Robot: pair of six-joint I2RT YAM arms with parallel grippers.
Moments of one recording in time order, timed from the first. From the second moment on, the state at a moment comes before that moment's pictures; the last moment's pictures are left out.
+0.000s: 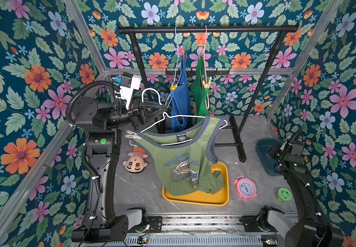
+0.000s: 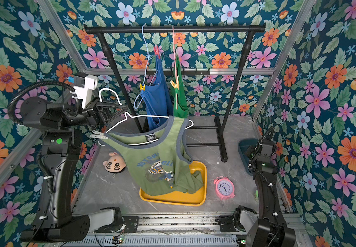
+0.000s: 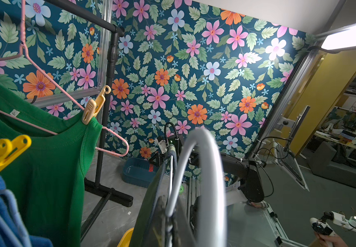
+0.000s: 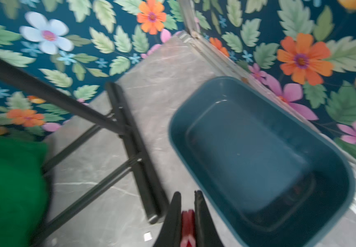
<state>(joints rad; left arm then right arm) -0.03 1.24 1.72 0.12 1.40 -0.81 -0.31 1.03 0.77 -0.36 0.01 0.40</state>
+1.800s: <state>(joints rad) -0.05 1.24 1.69 0.13 1.39 -0.79 -0.35 1.59 1.03 -0.44 0.19 0.36</state>
